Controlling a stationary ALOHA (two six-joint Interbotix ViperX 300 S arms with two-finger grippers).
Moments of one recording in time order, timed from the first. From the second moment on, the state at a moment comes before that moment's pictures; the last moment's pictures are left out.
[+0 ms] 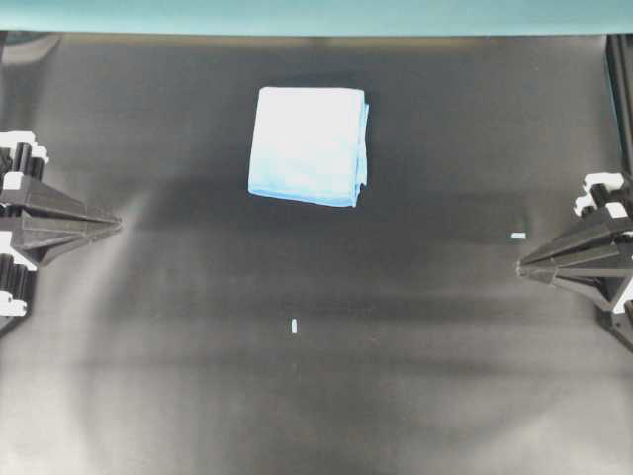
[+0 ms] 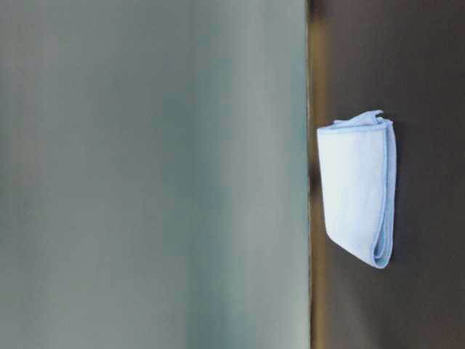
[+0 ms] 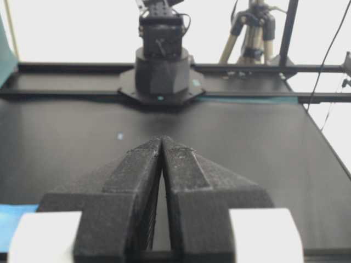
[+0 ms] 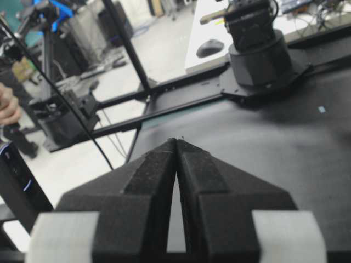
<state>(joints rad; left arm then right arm) 0.00 -0.96 1.18 0.00 -0.29 0.00 0.18 -0.97 1.18 0.00 -0.29 0.40</state>
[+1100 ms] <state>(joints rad) 0.37 0.03 0.66 0.04 -0.30 -0.01 0.18 -0.96 1.18 0.00 -0.27 0.40</state>
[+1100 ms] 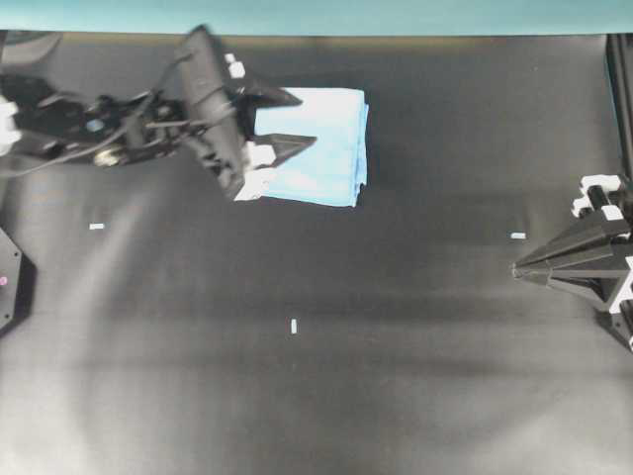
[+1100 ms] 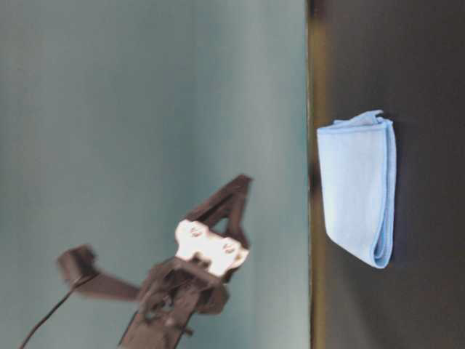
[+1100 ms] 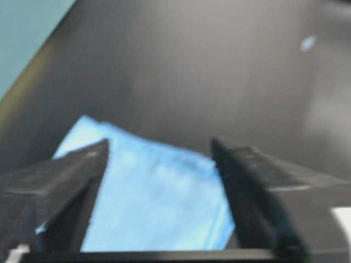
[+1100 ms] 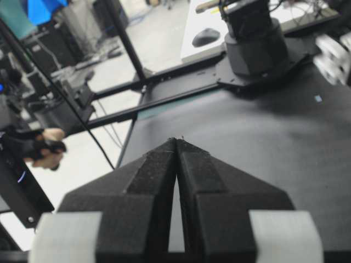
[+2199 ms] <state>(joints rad) 0.44 0.36 0.57 0.04 -0.28 -0.01 0.18 -0.96 1.19 0.00 -0.27 0.40</state>
